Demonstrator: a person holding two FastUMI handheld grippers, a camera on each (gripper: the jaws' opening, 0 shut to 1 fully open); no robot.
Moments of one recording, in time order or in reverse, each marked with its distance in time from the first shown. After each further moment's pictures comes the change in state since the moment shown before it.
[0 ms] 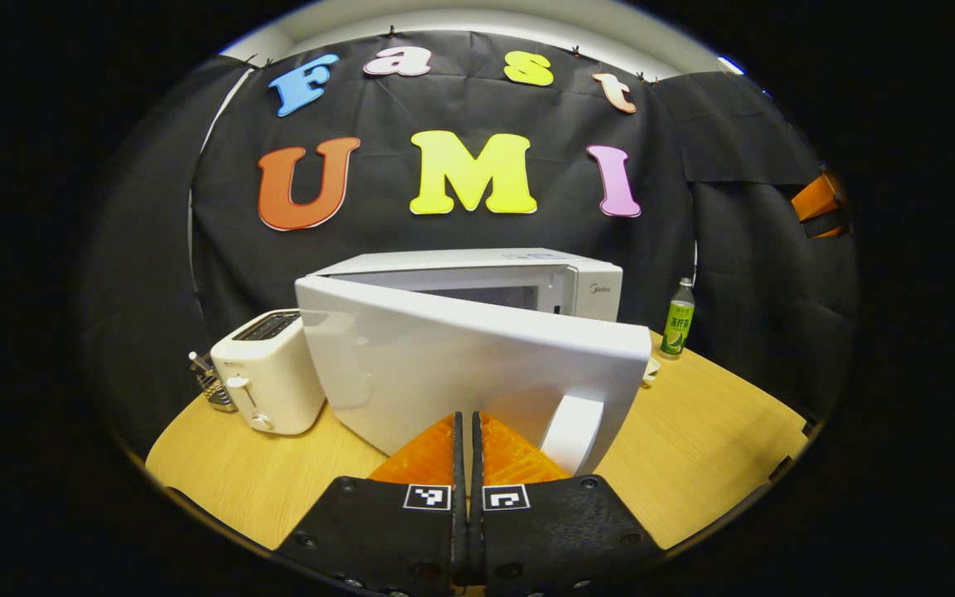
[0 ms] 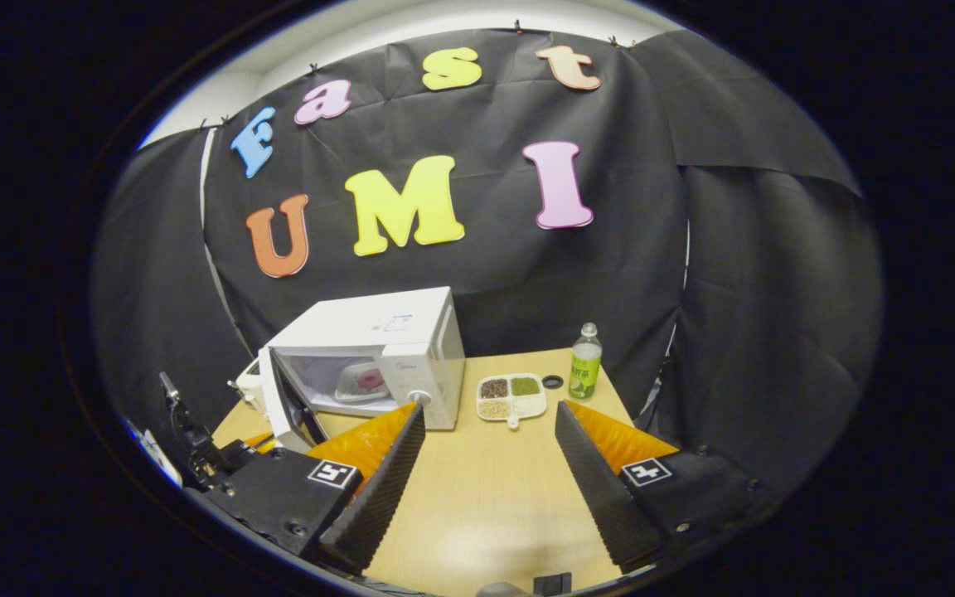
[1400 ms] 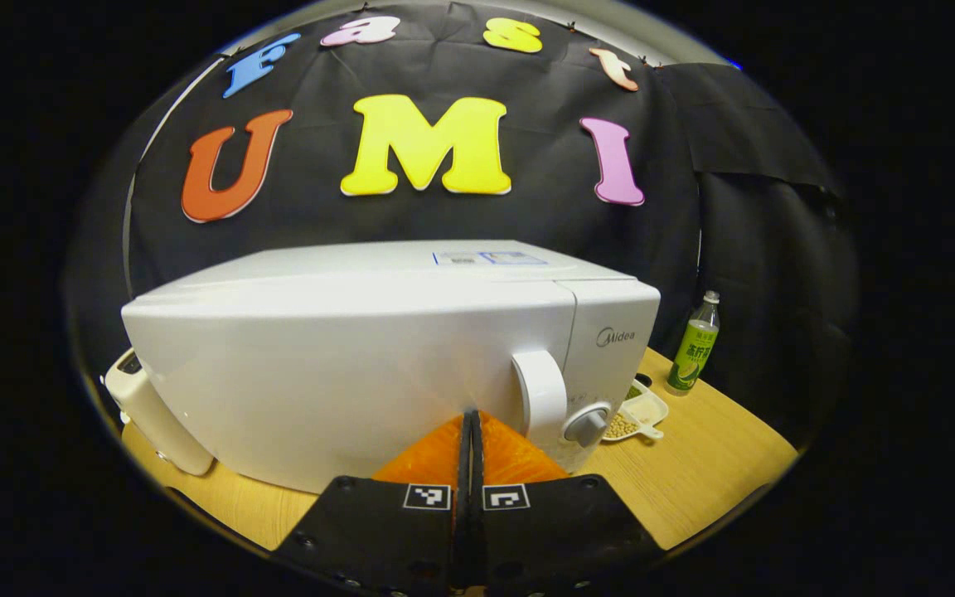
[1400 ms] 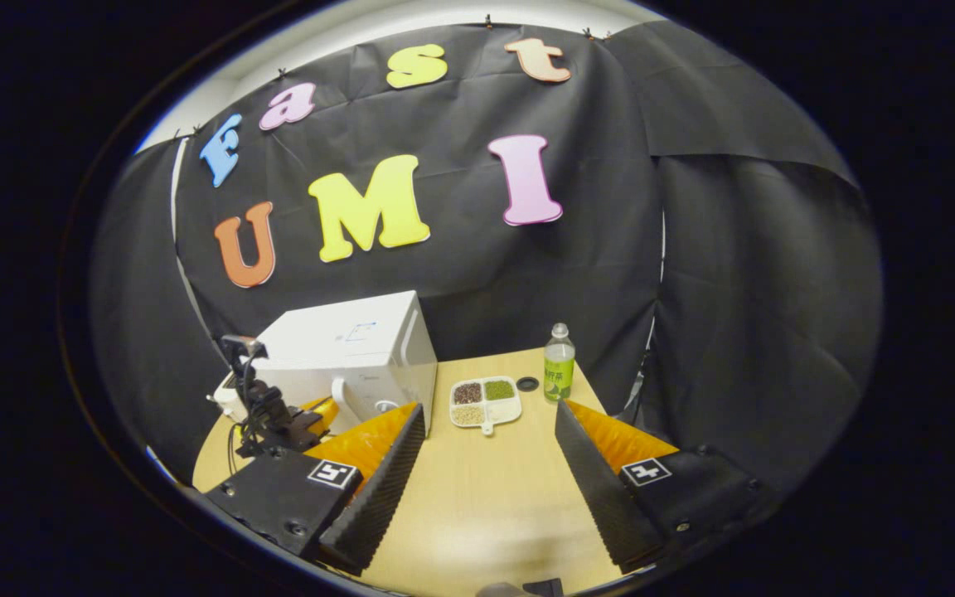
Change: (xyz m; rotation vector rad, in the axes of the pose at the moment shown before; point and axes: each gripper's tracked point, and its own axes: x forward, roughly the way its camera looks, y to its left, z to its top) left arm 0.163 -0.061 0.026 -0.041 0.049 -0.072; right arm 0.017 -0.027 0.008 0.042 0.016 -0.076
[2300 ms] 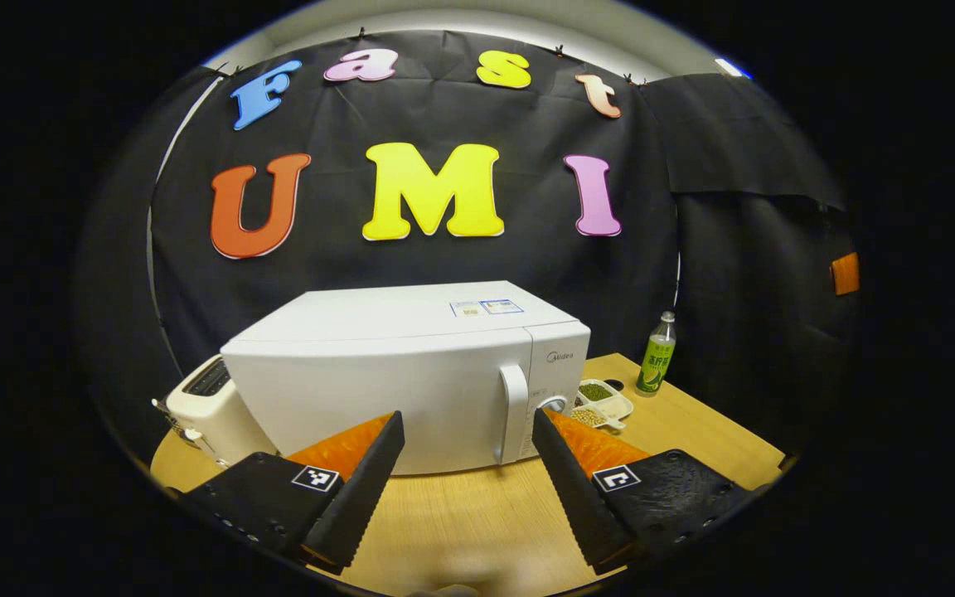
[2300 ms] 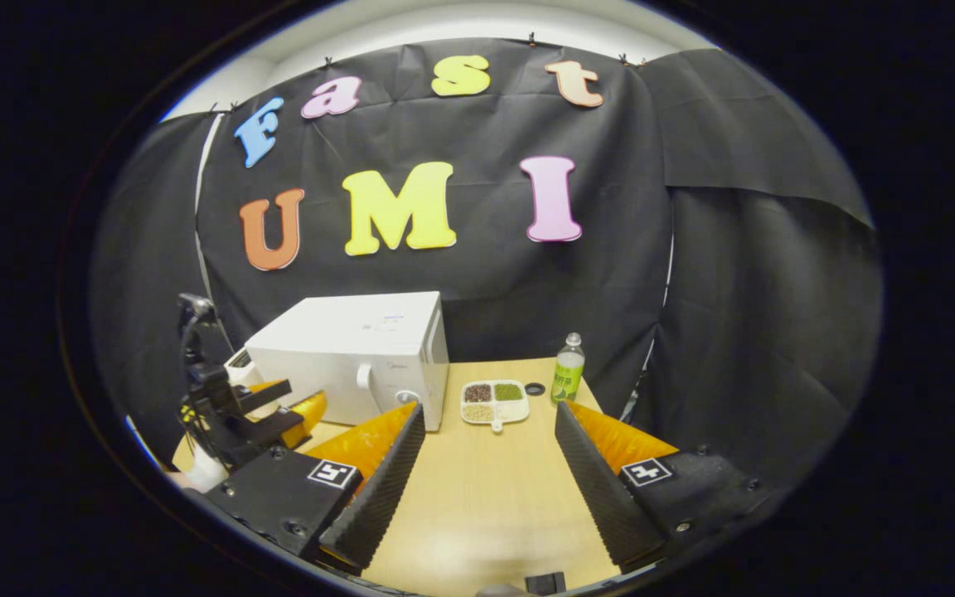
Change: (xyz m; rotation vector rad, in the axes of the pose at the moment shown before) left arm -0.138 0.013 0.046 0.065 -0.078 0.018; right arm -0.040 0.046 -0.019 -0.101 -0.063 -0.001
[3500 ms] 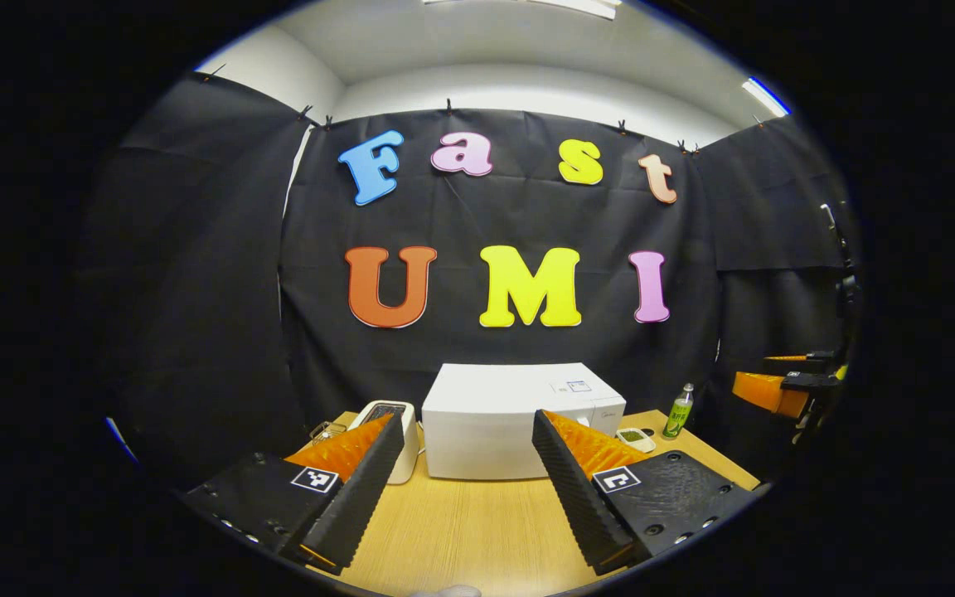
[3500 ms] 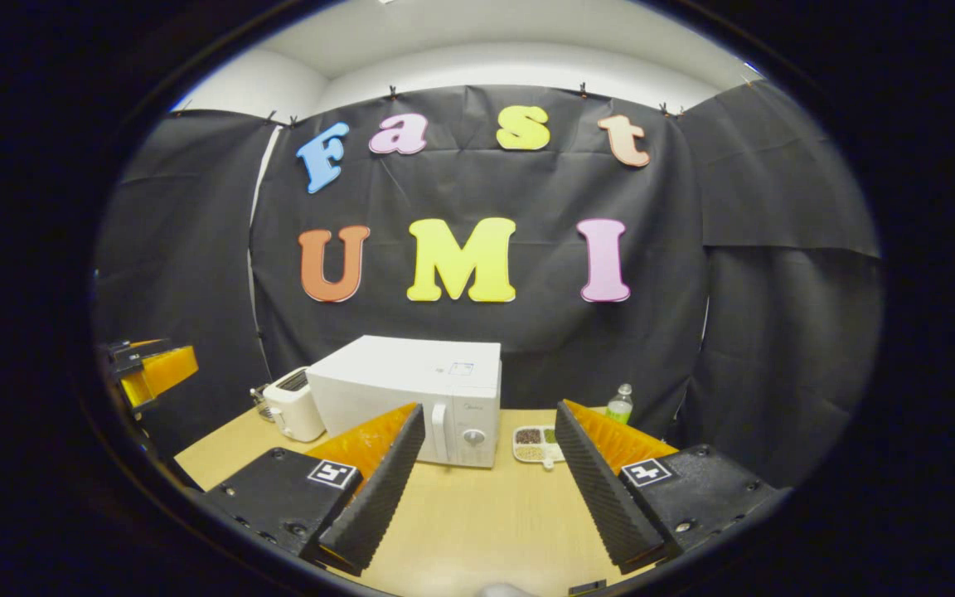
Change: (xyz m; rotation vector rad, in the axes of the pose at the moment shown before) left arm -0.220 0.098 0.097 -0.072 -0.179 0.250; right arm -0.039 0.093 0.027 -0.068 -0.214 0.099
